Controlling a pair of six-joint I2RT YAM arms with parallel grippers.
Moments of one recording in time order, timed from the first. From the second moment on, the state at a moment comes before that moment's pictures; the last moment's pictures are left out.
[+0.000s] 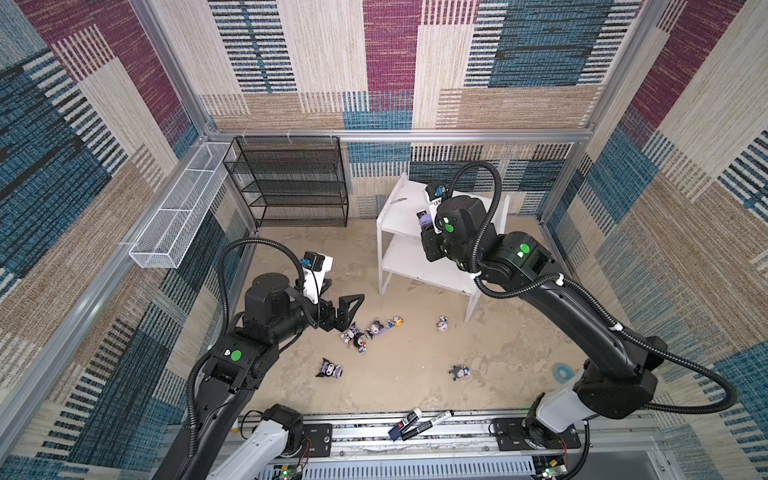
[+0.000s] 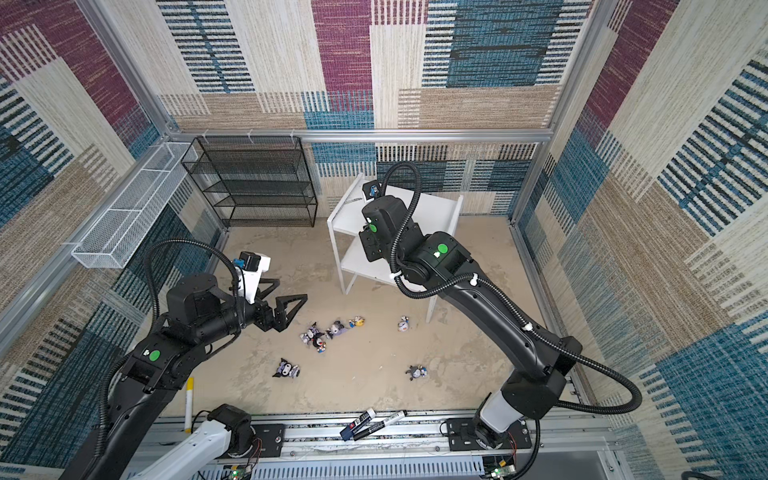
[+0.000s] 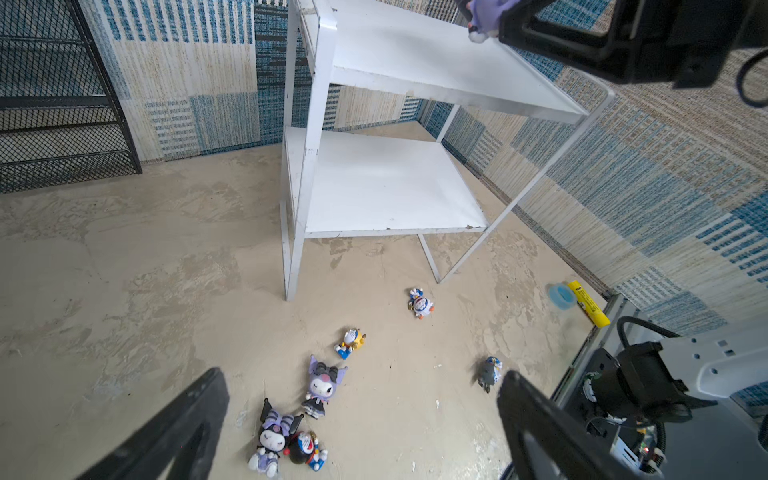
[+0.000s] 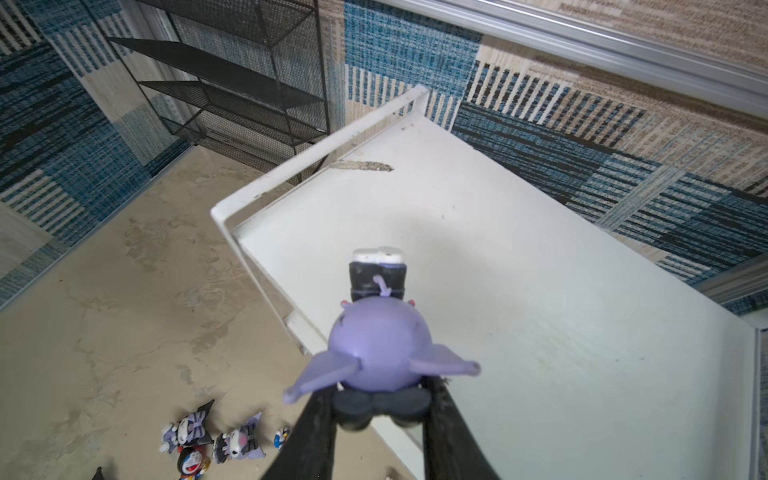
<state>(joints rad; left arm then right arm) -0.38 0.77 1.01 -0.63 0.34 -0.13 0.83 1.57 1.92 -0.89 0.46 0.15</state>
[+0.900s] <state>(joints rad) -0.38 0.72 0.97 -0.61 0.29 -0.12 0.76 1.67 1.96 -0.88 0.38 0.11</state>
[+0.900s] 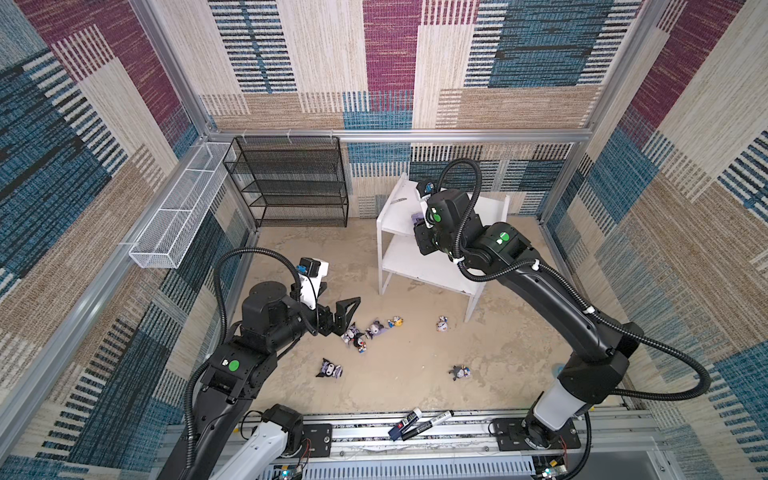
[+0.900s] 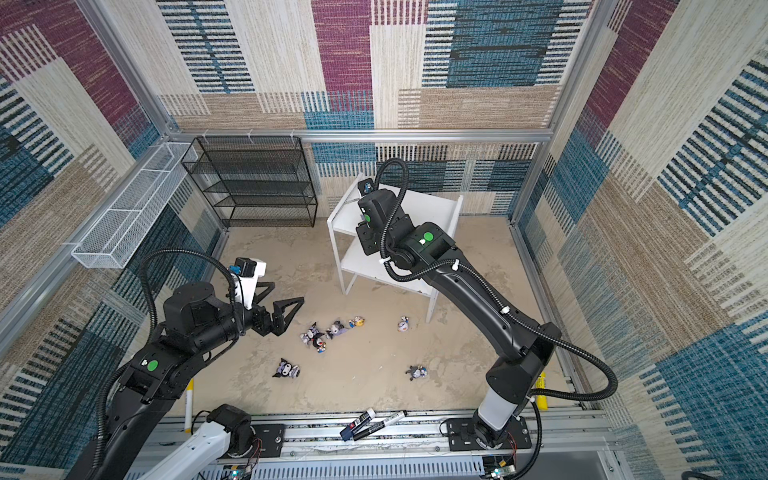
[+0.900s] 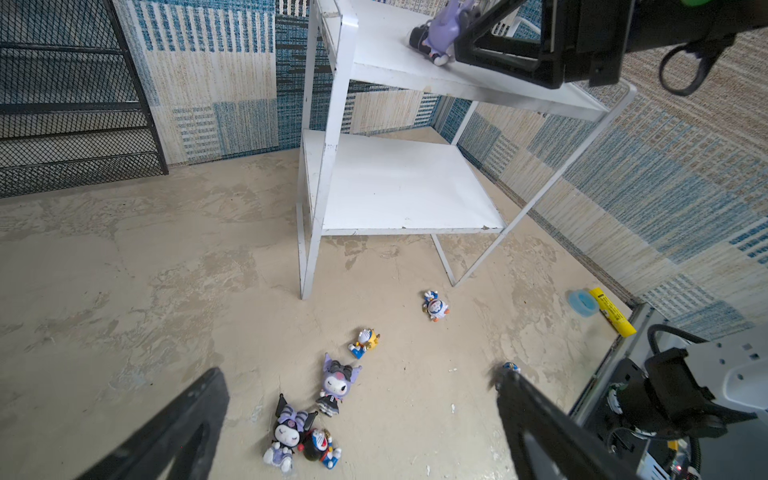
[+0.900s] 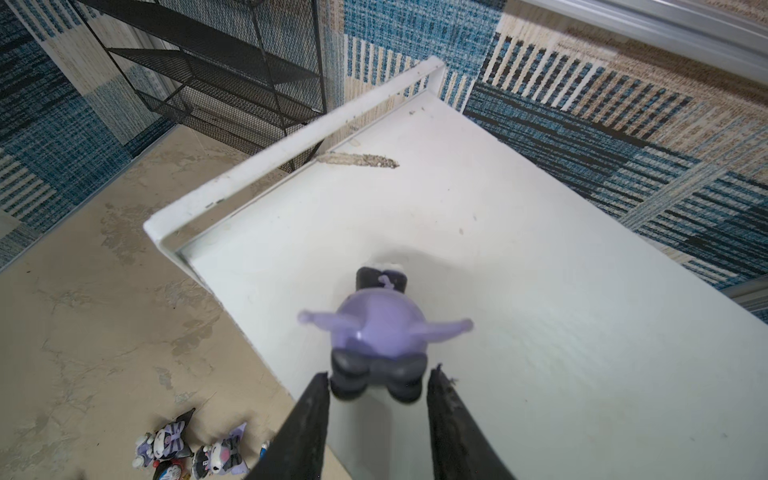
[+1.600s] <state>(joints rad) -0.38 0.75 1.03 -0.62 0.28 -0.12 0.57 1.57 1.98 -0.78 0.22 0.07</state>
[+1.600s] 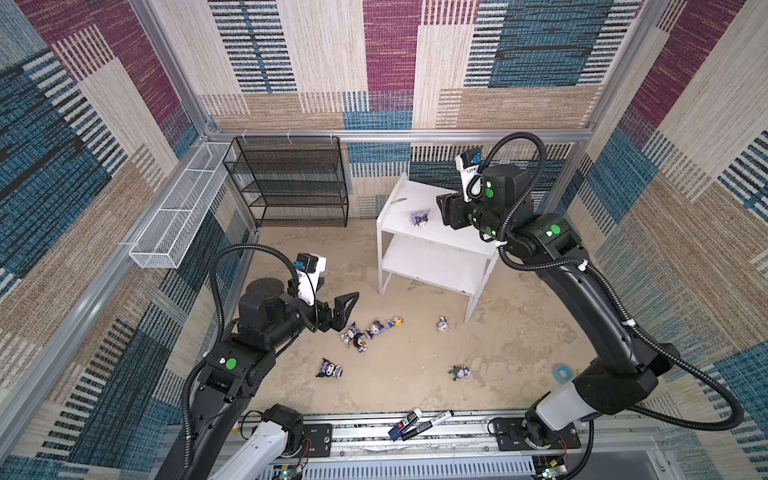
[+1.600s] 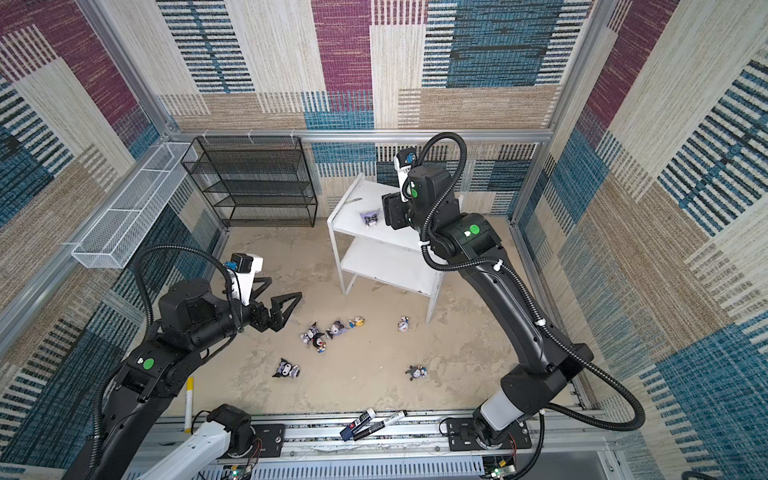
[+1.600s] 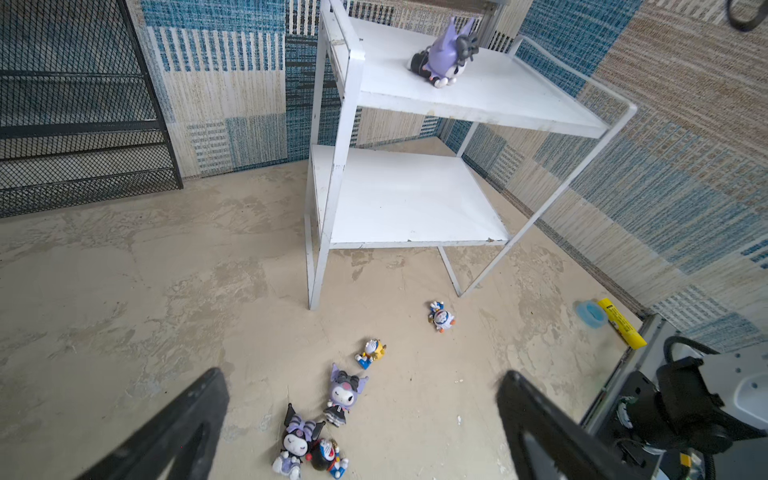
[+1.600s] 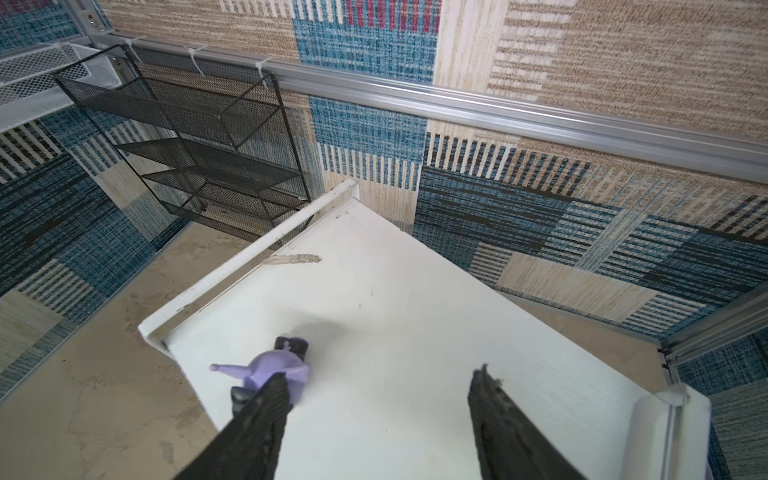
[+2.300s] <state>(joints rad) -0.50 0.98 1.28 -0.59 0.32 -0.17 0.54 1.56 1.80 -0.69 0.03 0.02</state>
